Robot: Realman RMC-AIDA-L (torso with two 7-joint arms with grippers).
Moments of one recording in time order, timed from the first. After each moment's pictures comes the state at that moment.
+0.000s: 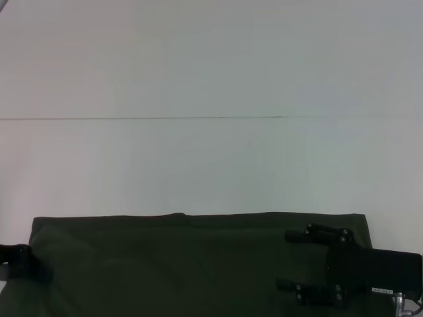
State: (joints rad) left arm -0.66 -1.96 0.46 0.82 2.79 1.67 -2.50; right arm 0.50 2.10 -0.54 -0.46 -2.10 -1.59 0.79
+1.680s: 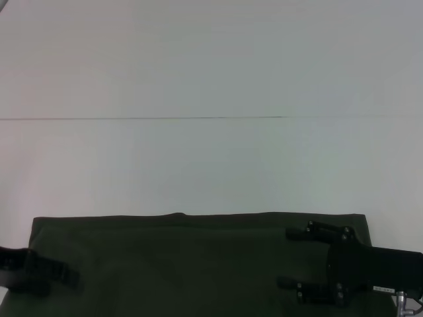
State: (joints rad) left arm -0.67 -1.91 0.47 0.75 2.72 1.78 -2.43; right arm 0.50 2.09 -0.54 -0.46 -2.09 -1.60 0.79
